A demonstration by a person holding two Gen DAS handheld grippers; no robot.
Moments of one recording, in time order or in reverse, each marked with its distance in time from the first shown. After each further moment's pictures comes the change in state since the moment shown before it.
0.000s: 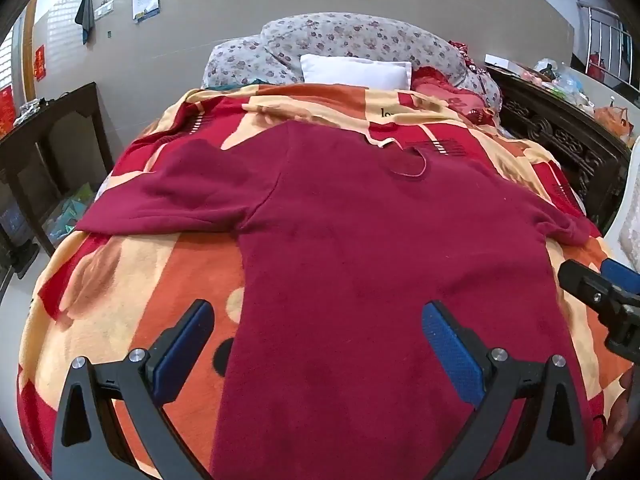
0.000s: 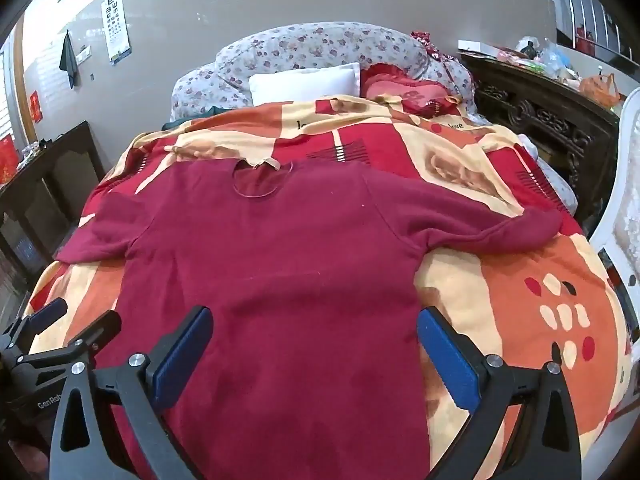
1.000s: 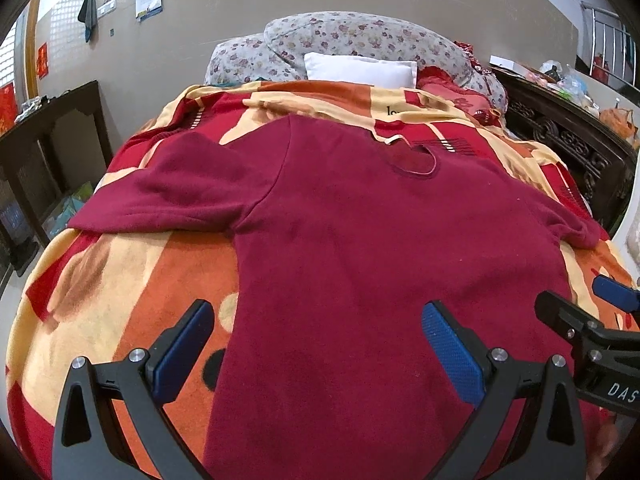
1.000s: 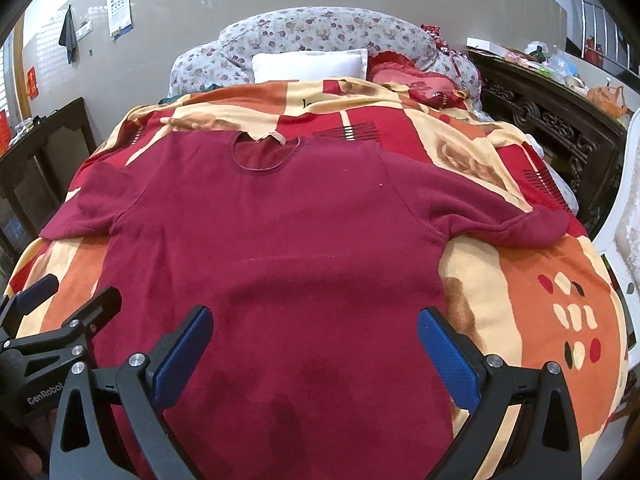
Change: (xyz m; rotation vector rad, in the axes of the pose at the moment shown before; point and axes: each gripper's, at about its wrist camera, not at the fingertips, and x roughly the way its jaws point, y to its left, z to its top) left arm 0.021 0.002 -0.001 -0.011 -0.003 0.016; right arm 0.029 0.019 -0.010 -0.059 0.055 -0.043
